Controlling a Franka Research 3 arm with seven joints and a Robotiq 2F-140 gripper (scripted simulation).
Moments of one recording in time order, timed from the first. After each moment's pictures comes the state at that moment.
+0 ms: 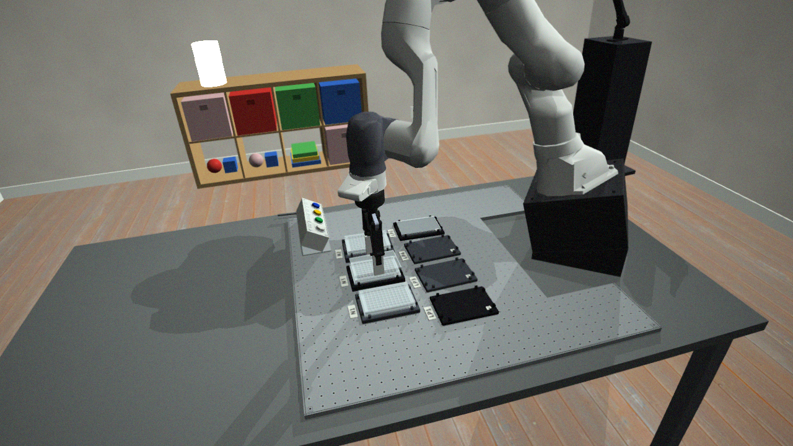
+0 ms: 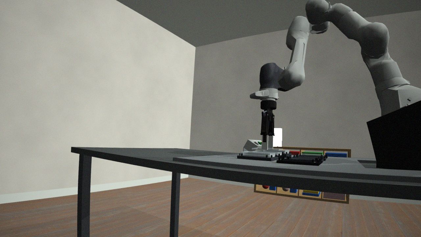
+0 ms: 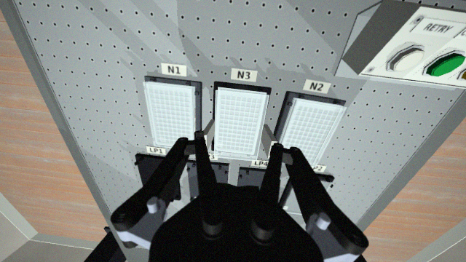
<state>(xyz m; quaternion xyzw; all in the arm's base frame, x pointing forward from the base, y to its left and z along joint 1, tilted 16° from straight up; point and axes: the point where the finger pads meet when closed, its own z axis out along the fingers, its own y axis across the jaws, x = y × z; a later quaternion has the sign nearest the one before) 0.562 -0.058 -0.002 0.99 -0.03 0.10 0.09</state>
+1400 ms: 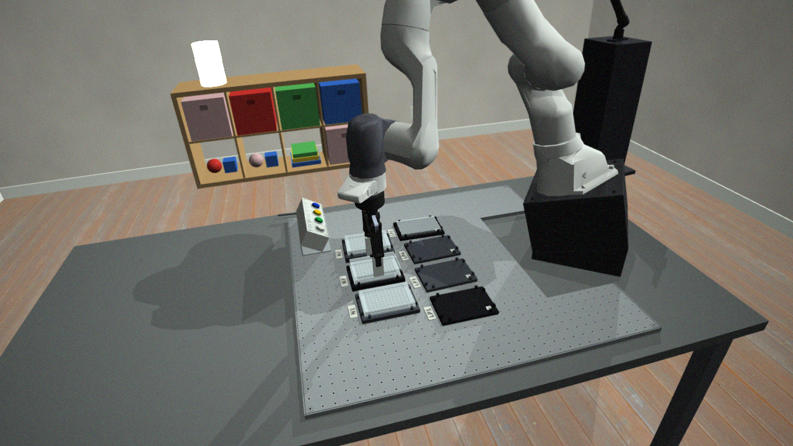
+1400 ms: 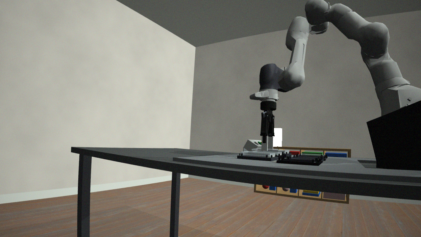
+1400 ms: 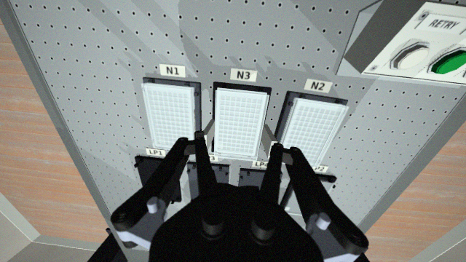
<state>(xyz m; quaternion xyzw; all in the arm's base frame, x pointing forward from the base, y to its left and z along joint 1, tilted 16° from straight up) 0.563 -0.058 -0.006 0.99 -0.04 0.10 0.09</state>
